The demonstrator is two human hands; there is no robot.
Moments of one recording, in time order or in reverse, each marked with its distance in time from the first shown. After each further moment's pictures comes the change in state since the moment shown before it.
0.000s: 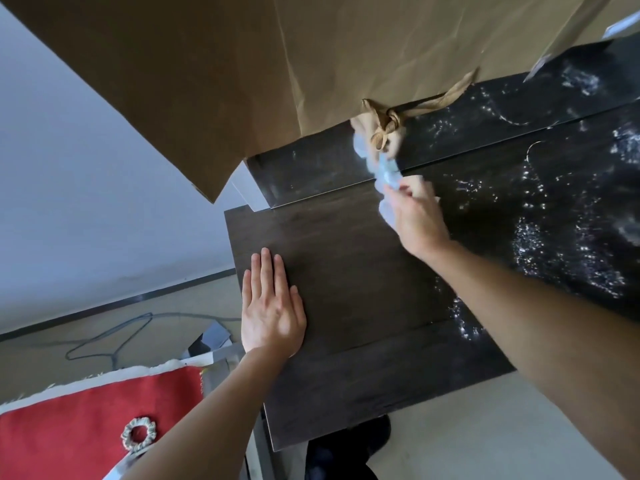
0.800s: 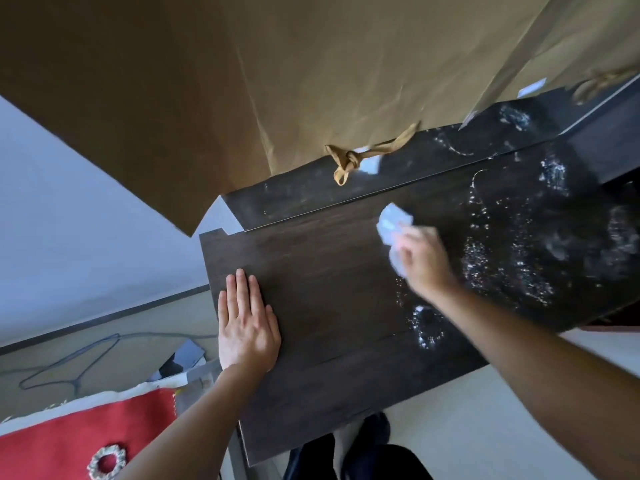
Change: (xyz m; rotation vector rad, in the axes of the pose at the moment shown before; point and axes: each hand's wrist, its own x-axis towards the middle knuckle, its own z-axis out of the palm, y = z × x) left_hand 0.003 -0.003 0.003 0.064 -0.055 -0.007; right_hand -0.047 0.049 -0.025 0.112 0.088 0.019
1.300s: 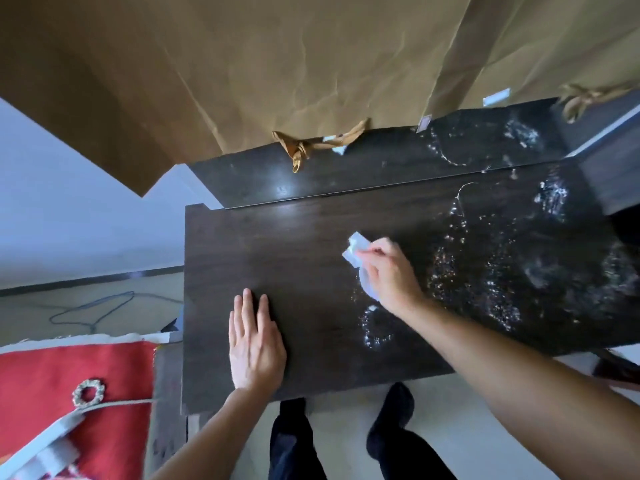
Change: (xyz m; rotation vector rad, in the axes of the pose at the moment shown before) left_hand -0.073 0.105 0.015 -0.167 0.079 -0.206; right_hand -0.023 0.021 -0.019 0.085 -0.212 0.020
